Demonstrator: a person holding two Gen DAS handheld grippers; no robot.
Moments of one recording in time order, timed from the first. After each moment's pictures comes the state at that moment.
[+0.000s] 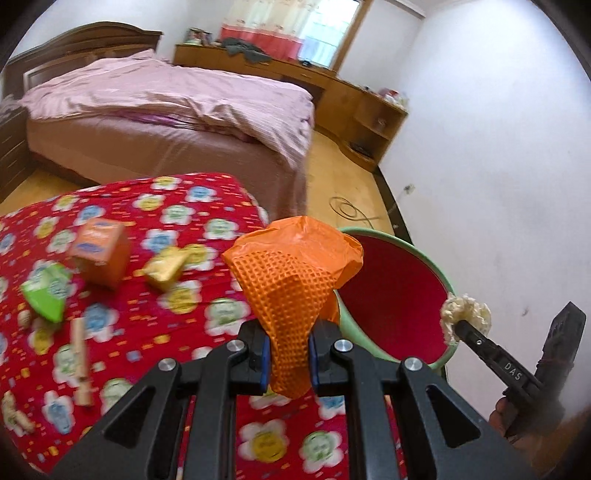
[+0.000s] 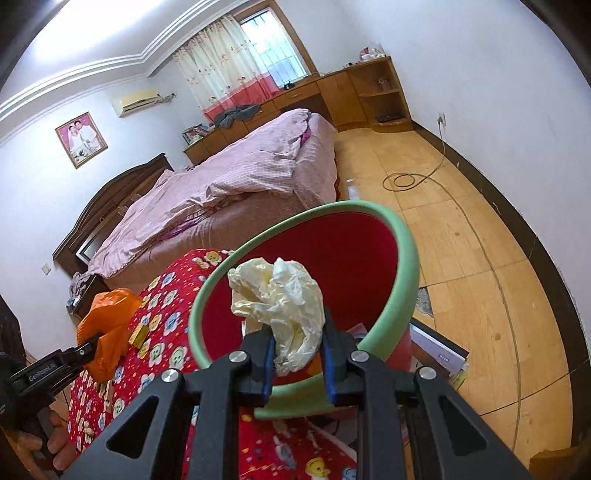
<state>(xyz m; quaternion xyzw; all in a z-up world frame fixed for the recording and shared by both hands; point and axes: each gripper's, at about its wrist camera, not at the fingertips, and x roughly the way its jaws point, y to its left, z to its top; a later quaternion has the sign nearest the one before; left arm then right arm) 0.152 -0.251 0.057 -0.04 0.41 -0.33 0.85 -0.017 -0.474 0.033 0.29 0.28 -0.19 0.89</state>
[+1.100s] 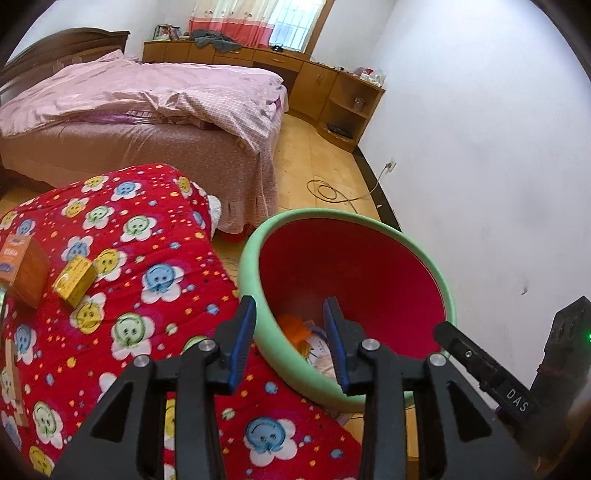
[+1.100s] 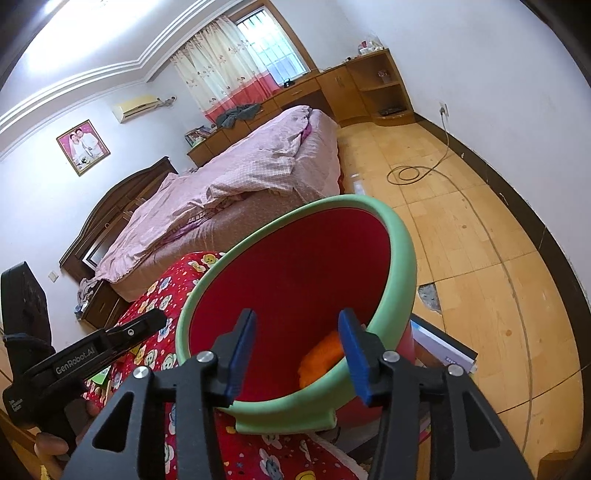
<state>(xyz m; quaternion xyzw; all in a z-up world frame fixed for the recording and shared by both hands) 0.148 -0.322 0.036 0.00 0.42 -0.36 0.83 -0.014 -0.489 0.016 0.31 0.28 -0.17 0.89</state>
